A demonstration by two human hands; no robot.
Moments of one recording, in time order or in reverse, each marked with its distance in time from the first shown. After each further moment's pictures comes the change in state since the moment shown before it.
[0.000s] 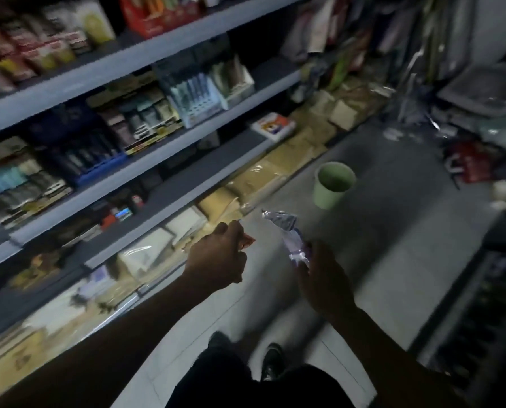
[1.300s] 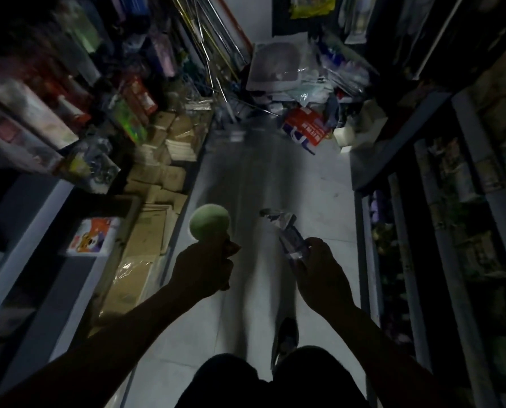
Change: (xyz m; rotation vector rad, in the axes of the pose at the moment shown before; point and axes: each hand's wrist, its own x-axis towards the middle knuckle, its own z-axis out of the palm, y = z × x) left_hand 0.376 0.378 0.098 0.018 -0.306 0.660; right_hand 0.181 0.311 -0.225 0.042 0.448 0.589
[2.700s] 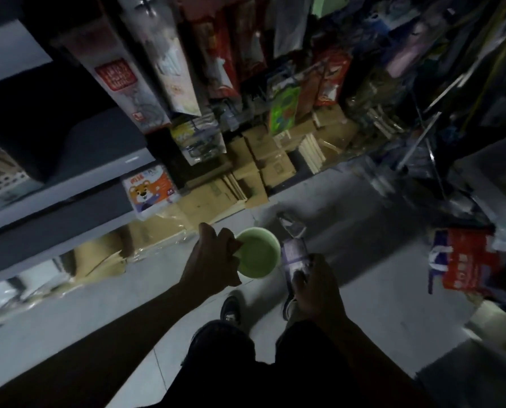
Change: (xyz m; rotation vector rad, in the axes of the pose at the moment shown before) left_hand 0.303 -0.220 -0.038 -0.316 0.313 -0.869; right_hand 0.500 -0.180 0.196 -0.152 -0.771 -0.371
